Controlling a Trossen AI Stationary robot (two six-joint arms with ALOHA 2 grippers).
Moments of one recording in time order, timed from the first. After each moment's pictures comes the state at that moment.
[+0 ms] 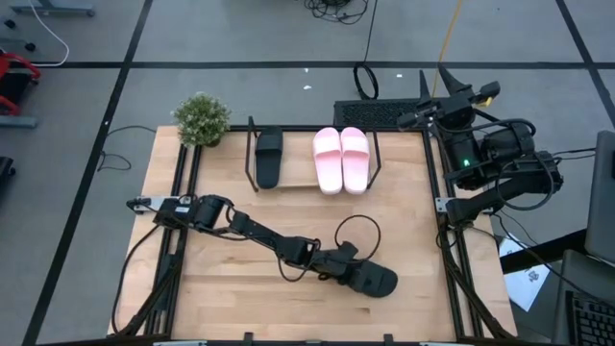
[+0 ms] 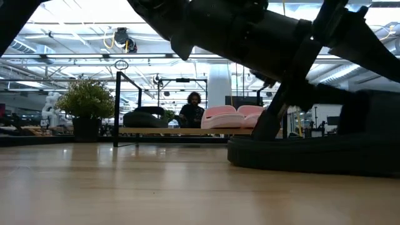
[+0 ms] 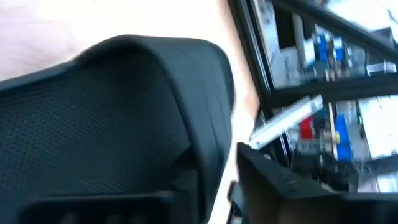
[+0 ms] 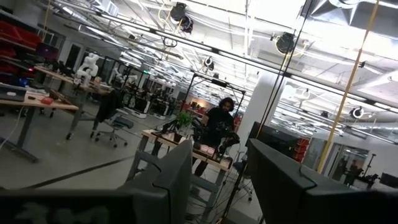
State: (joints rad) left arm -0.31 2.36 1.63 0.29 0.01 -1.30; right arm 0.14 1.17 1.33 0.92 1.23 -1.42
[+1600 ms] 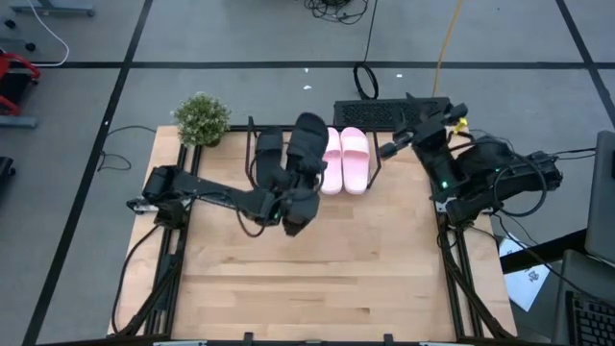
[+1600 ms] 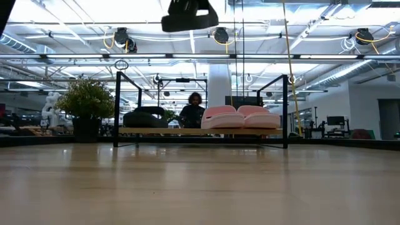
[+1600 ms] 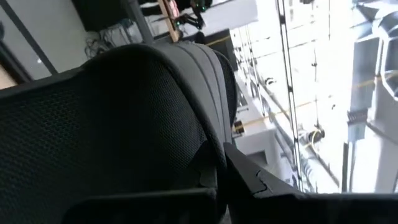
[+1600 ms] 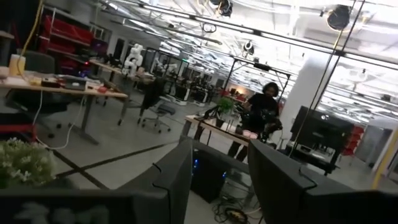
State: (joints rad) left arm -0.18 1.88 1.63 0.15 -1.54 -1.43; right arm 0.23 1.16 1.26 0.59 1.28 -0.98
